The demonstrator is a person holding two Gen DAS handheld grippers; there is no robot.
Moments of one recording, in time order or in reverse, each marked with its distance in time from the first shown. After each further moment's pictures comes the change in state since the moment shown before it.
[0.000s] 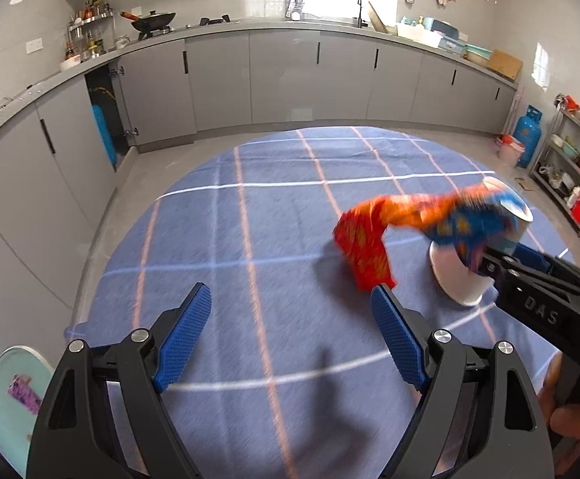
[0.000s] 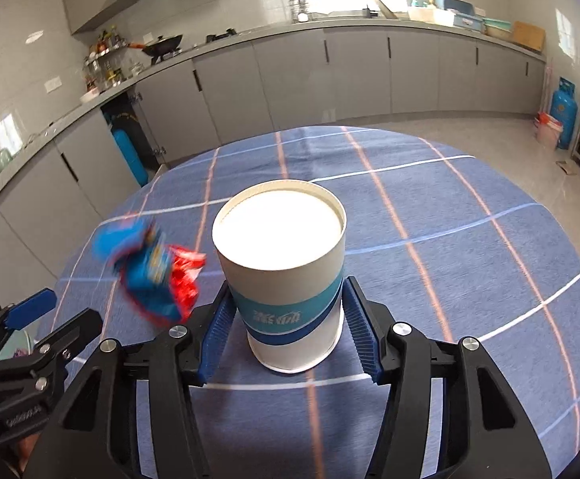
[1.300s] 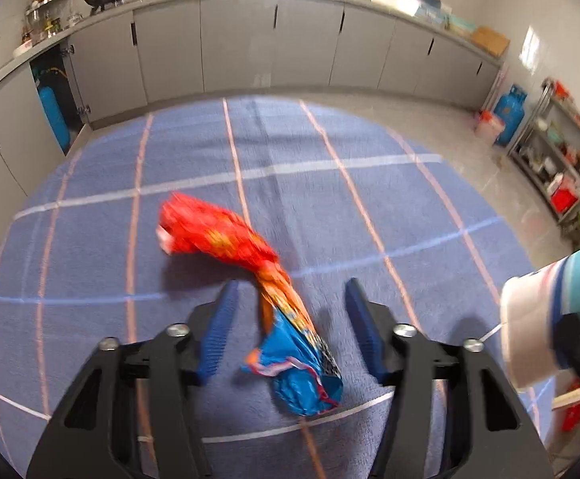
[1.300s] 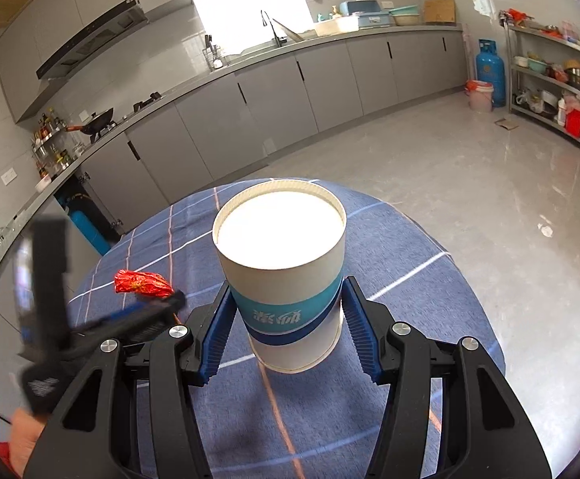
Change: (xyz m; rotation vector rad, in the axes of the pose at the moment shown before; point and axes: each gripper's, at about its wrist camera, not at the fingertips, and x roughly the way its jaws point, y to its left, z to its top) left arm 0.078 -0.155 0.037 0.005 0.163 -0.085; right arm -0.092 -0.122 -0.013 0.257 -0.125 -0.104
